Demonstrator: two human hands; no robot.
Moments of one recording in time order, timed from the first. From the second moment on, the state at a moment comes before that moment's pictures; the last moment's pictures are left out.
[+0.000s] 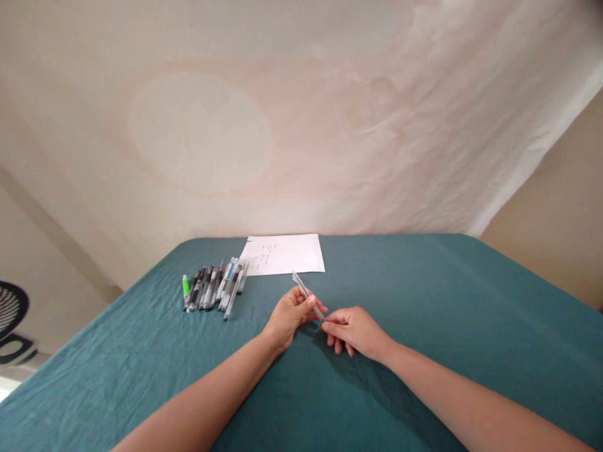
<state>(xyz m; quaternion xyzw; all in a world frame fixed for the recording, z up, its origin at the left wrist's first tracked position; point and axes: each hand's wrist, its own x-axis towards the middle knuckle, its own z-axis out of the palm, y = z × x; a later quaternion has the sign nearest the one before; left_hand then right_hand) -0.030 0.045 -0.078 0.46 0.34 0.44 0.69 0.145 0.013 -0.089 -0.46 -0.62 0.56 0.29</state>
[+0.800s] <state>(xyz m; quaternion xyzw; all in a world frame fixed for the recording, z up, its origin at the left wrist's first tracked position) -0.031 0.047 -0.080 0.49 0.35 0.43 0.68 0.146 0.014 -0.090 -0.46 -0.59 0.58 0.32</state>
